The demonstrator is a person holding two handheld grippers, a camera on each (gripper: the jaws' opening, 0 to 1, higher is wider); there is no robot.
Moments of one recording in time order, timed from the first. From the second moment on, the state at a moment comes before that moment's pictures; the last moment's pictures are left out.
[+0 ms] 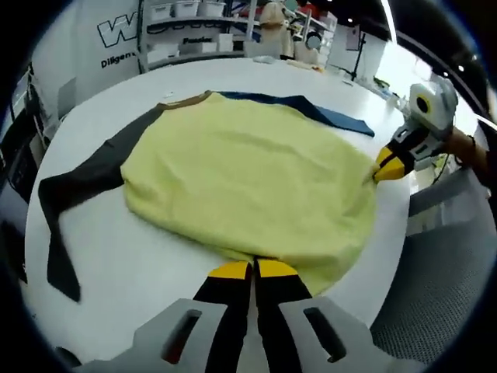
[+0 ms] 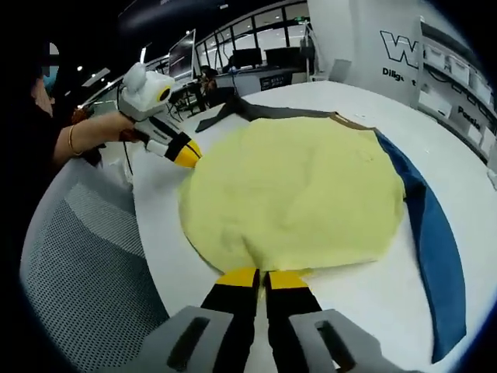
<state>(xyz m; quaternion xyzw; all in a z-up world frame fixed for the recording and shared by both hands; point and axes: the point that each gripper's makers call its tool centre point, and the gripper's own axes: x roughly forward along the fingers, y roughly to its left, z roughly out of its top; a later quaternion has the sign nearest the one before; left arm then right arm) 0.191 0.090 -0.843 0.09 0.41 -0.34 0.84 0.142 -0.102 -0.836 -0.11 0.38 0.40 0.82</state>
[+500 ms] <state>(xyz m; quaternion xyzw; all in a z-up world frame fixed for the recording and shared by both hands) 0.228 0.071 -0.781 0.04 0.40 -0.33 0.85 0.183 -0.088 -0.779 -0.10 0.34 0.40 0.85</state>
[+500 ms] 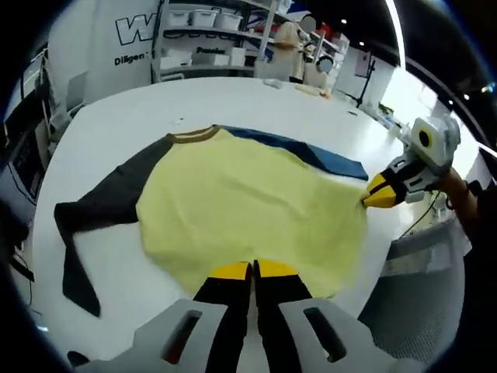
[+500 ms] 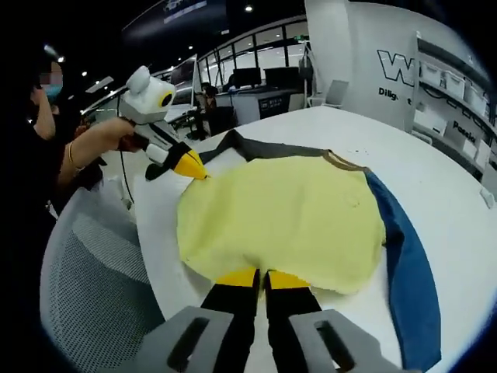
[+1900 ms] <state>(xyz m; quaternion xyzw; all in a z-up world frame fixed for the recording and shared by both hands) 0.334 0.083 -0.841 0.03 0.39 -0.24 0.89 0.347 -0.103 -0.852 0.02 0.40 0.19 0.90</state>
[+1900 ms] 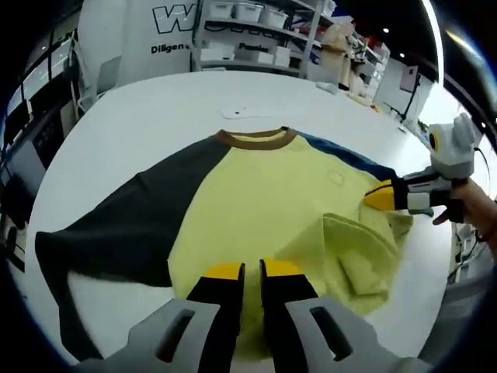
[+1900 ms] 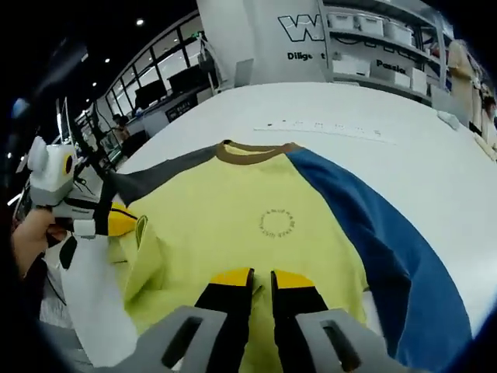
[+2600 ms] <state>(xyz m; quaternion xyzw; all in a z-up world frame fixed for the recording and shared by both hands) 0.311 0.049 -0.824 0.07 0.33 -0.35 0.88 0.311 -0.085 -0.816 -0.02 0.35 0.27 0.90</state>
